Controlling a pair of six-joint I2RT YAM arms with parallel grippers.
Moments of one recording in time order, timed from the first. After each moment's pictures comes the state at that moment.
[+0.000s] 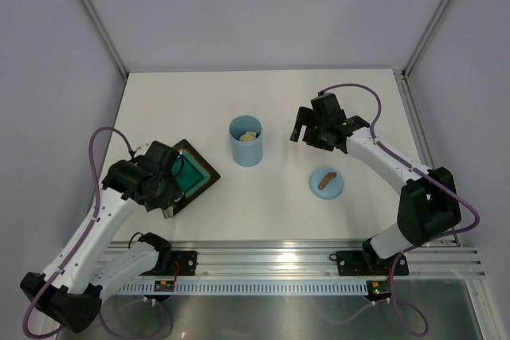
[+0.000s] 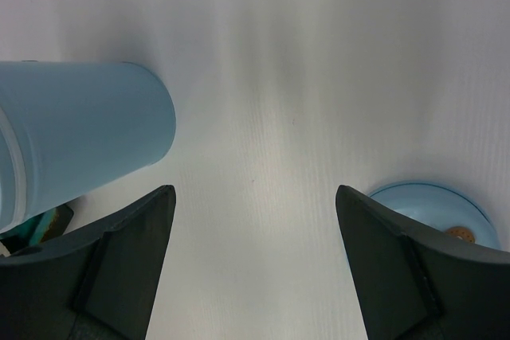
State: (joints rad) left arm -0.44 0.89 0.98 -1.36 -0.31 -0.88; right arm 0.46 1.53 1.16 -0.49 0.06 0.64
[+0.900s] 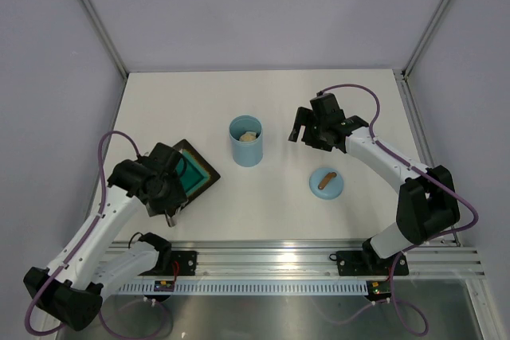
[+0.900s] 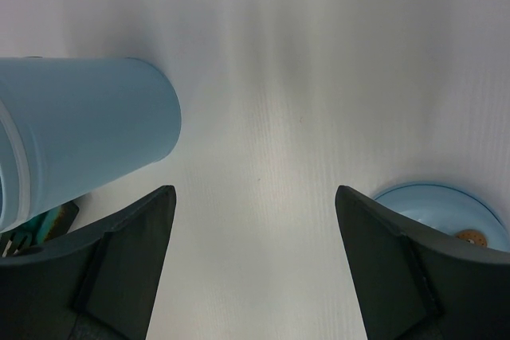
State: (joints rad) left arm -0.44 0.91 0.94 -1.36 -0.21 -0.85; right arm 0.46 1.54 1.16 -0.48 0.03 0.64
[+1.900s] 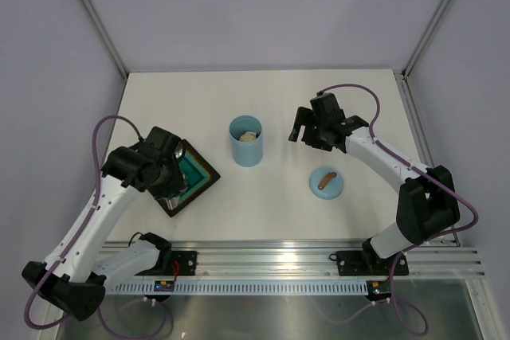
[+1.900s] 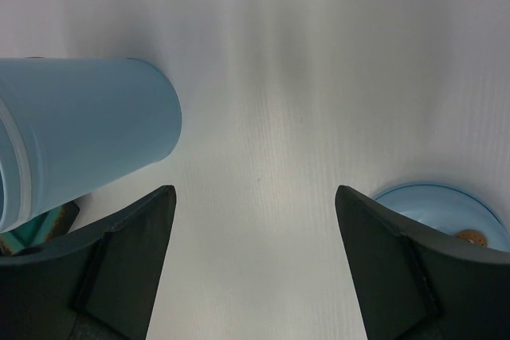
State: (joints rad) left arm -0.44 0.99 1.10 -1.36 -0.17 -0.79; right arm 0.46 1.54 1.16 -0.48 0.03 0.64
